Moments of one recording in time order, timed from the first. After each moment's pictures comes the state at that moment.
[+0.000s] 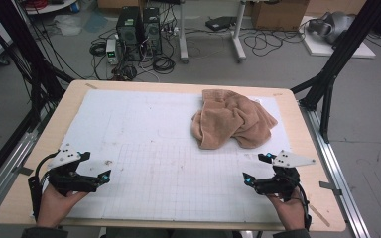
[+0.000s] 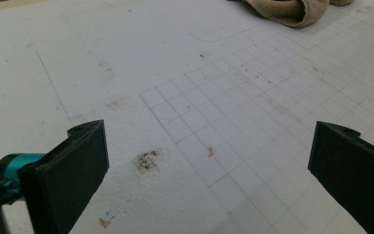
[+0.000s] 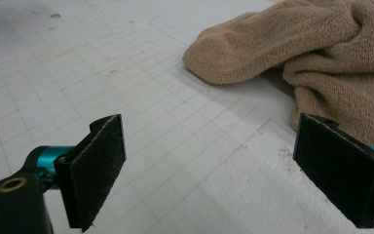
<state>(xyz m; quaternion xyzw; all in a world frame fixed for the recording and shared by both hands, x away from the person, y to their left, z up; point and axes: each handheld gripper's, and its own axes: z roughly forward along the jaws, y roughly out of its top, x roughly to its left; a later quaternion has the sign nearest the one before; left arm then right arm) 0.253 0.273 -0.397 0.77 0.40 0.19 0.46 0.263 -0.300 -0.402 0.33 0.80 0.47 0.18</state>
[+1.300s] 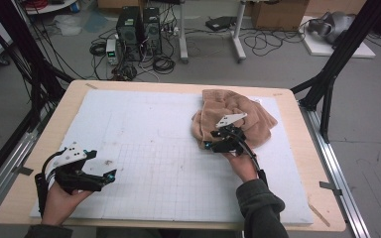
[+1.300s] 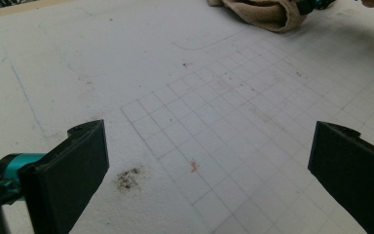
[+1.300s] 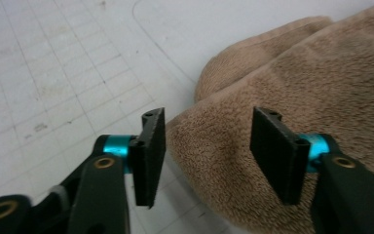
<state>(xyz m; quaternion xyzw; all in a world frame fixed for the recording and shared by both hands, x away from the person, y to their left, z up) 0.258 0.260 -0.394 0.78 0.38 0.19 0.46 0.398 -0.189 -0.417 0.28 0.87 0.39 0.12</state>
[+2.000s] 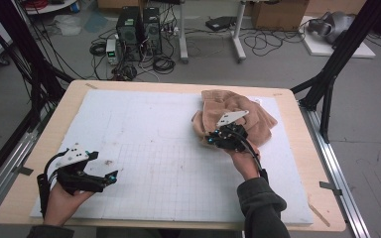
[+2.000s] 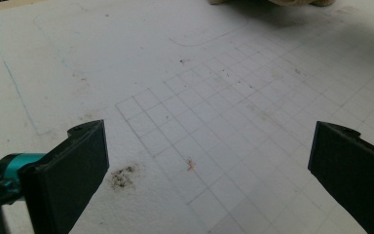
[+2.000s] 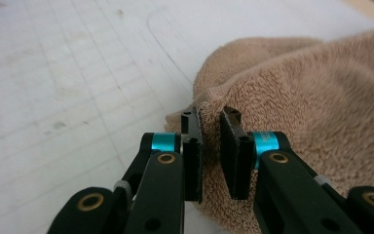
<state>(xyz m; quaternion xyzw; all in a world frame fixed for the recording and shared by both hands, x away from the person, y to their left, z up) 0.258 0.257 -0.398 0.78 0.38 0.18 0.46 0.391 -0.189 -0.396 0.25 0.88 0.39 0.13</state>
